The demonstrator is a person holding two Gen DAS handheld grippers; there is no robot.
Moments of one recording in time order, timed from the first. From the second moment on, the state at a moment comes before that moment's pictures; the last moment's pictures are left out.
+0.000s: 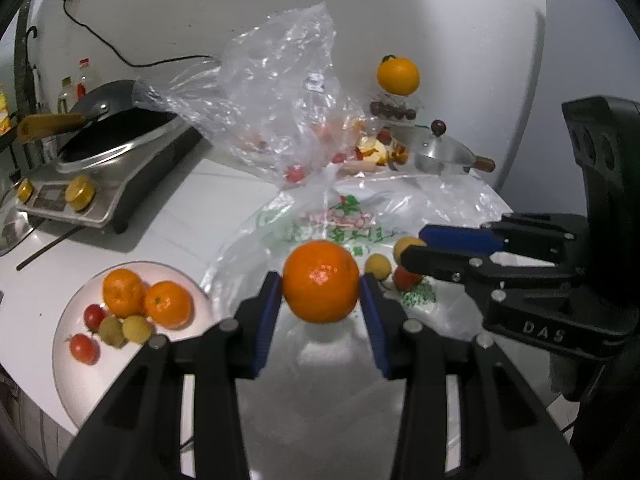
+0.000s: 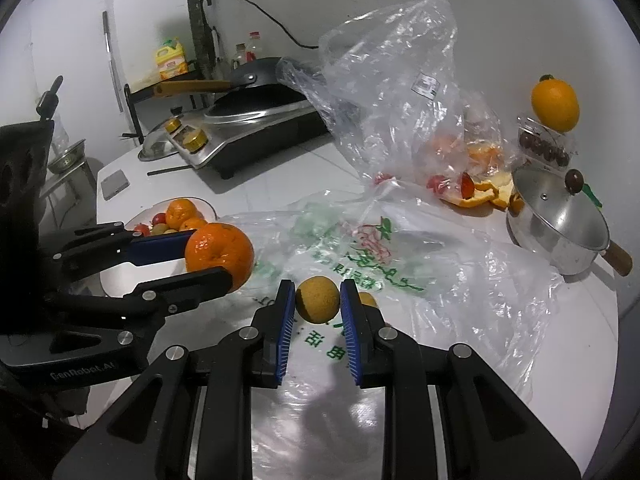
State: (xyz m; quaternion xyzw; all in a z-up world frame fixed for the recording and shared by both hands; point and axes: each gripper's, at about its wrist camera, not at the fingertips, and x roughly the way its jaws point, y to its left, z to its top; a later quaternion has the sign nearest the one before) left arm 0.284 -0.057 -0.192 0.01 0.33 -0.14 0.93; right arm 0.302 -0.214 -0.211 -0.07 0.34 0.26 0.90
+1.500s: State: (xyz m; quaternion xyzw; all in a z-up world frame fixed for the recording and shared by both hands) left arm 0.284 0.033 -0.236 -0.04 0.37 -0.06 0.93; right arm 0.303 -0.151 -0.225 -0.10 0.35 0.29 0.88
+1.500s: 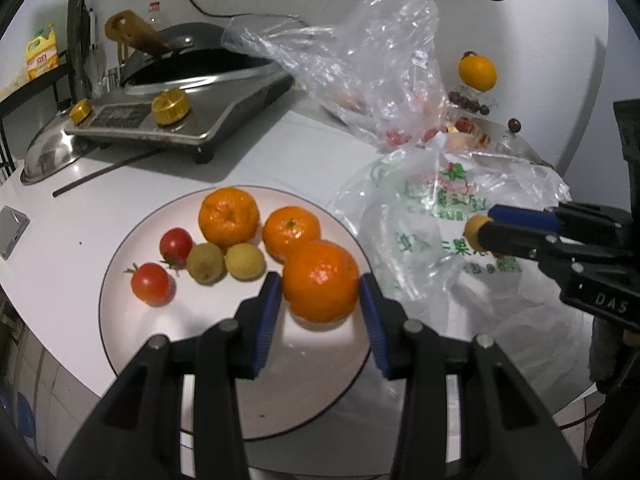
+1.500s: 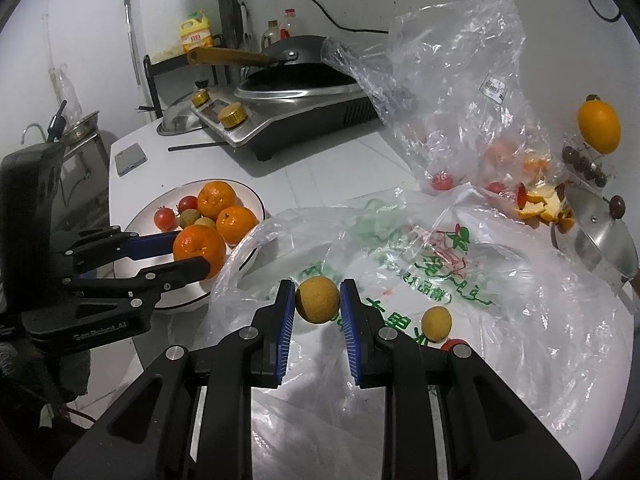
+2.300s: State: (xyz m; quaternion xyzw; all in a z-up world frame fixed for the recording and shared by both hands) left arm 0.288 0.034 -0.234 -0.06 0.38 -0.07 0.92; right arm 0.306 -0.157 -0.228 -0.10 0.36 0.29 0.88
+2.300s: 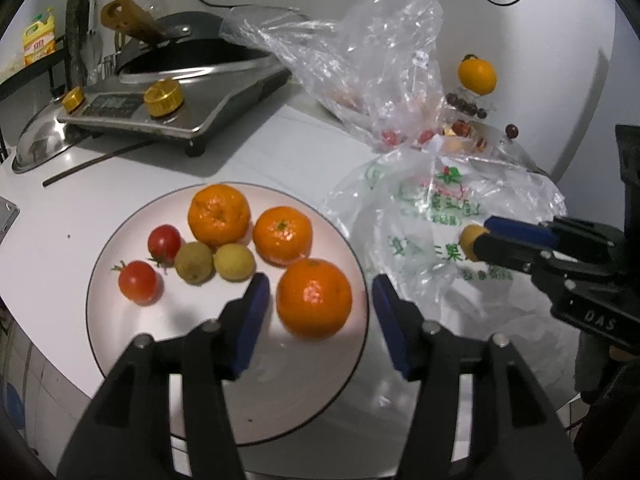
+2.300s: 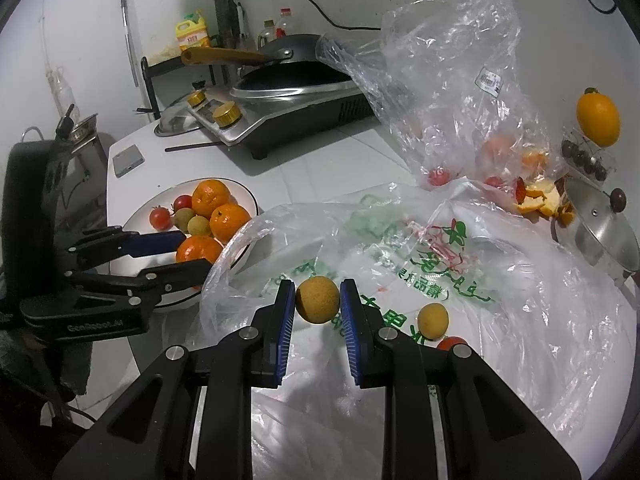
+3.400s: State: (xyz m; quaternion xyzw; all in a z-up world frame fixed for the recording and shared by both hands) left arm 0.249 0.069 -0.214 -0.04 0.34 -0.05 0.94; right arm 0.283 -0.115 -0.208 -0.12 0.34 0.31 0.88
